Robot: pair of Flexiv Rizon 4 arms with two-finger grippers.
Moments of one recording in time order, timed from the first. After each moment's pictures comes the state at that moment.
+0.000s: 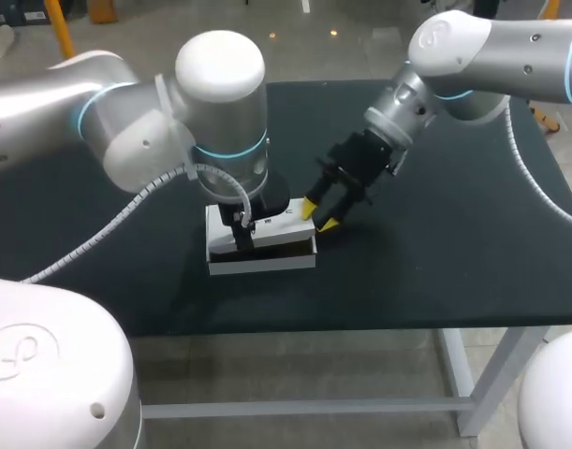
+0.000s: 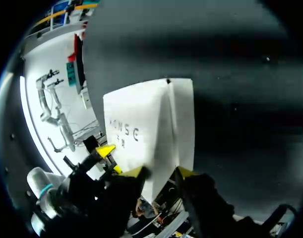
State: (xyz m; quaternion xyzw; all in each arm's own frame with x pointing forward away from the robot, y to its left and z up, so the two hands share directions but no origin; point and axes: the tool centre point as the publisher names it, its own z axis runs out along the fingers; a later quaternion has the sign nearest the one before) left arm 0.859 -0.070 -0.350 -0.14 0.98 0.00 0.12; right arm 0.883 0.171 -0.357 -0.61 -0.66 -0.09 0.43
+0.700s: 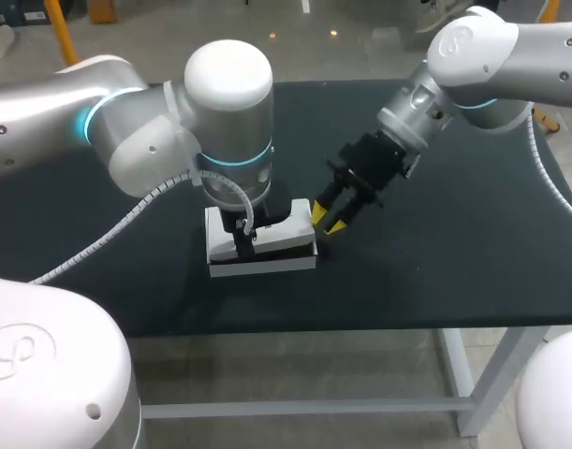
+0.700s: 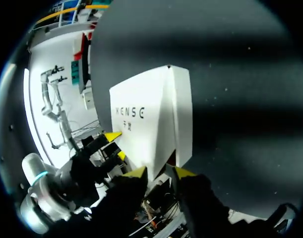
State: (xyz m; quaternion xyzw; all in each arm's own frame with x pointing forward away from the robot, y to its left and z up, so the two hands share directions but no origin) left arm 0.852 -0.071 -0.359 -0.13 0.98 0.01 0.11; right arm 0.860 0.159 -0.341 -0.60 -0.68 -0.12 0.40
